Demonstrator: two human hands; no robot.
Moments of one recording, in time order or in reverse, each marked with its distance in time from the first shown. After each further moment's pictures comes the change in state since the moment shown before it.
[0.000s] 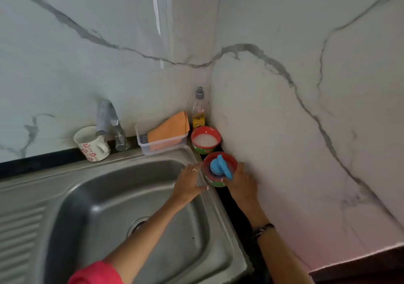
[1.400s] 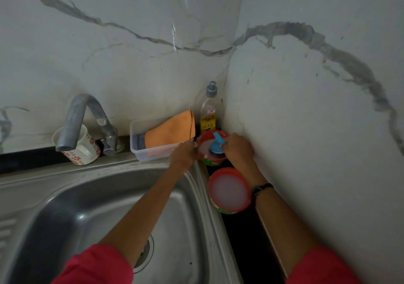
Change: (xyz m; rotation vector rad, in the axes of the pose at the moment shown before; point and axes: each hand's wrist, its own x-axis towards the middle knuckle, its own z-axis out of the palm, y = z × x) left_hand 0.139 -0.024 -0.043 -0.065 0.059 -0.332; right_hand 0.164 -0.068 0.001 -0.044 -0.063 -0.169
